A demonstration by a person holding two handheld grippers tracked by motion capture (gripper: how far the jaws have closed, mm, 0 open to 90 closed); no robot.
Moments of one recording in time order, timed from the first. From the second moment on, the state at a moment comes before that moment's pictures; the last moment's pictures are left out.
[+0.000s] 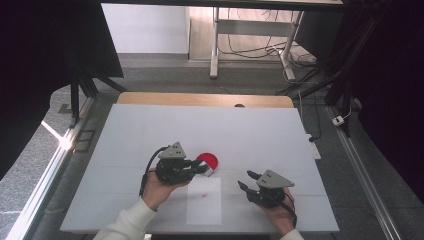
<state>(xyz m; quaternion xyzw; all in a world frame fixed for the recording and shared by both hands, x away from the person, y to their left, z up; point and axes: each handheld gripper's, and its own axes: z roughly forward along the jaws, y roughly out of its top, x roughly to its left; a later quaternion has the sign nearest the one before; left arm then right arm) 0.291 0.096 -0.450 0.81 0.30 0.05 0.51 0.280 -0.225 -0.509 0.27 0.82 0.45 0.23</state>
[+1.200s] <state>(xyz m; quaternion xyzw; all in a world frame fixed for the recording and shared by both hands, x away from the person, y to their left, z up) 0.311 0.131 -0.448 0.80 0.33 0.12 0.48 0.278 -0.308 -0.513 0.32 0.81 0.44 0.25</state>
